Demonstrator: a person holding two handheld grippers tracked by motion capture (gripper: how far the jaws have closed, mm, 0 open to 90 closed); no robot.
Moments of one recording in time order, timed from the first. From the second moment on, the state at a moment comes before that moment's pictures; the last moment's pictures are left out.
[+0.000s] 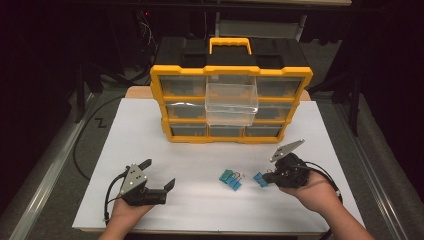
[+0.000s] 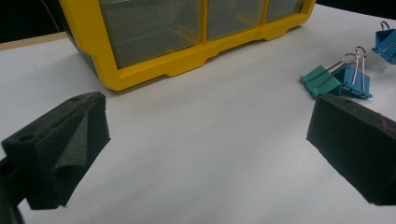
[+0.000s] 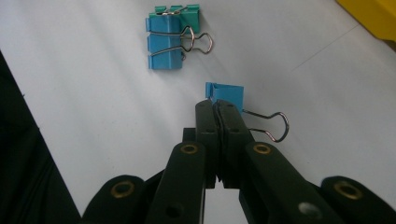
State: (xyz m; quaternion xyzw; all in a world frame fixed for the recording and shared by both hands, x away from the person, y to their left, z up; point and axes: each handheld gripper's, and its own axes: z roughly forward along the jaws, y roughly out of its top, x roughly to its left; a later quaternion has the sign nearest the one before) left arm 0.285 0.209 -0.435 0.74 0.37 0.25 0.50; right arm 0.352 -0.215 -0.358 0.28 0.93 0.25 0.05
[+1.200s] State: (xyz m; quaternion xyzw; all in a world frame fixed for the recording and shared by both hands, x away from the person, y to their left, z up) left arm 0.284 0.210 -0.435 0.74 0.37 0.25 0.50; right arm 0.366 -0.195 -0.195 0.18 0.96 0.21 0.03
